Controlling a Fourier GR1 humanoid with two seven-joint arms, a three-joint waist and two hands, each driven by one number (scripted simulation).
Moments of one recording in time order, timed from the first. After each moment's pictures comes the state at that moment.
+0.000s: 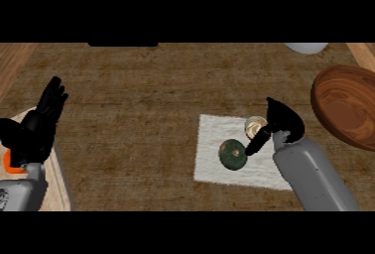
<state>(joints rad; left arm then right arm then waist) -0.16 0.35 0.02 -1.53 0.07 0.17 0.13 -0.47 -0.21 0.26 -1.30 0.61 0.21 1.07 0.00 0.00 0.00</state>
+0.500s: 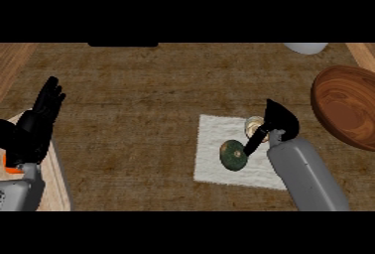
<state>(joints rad) -0.15 0.34 0.06 -1.53 0.07 0.12 0.12 -0.49 -0.16 0.20 -1.19 0.70 0.18 1.04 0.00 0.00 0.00</state>
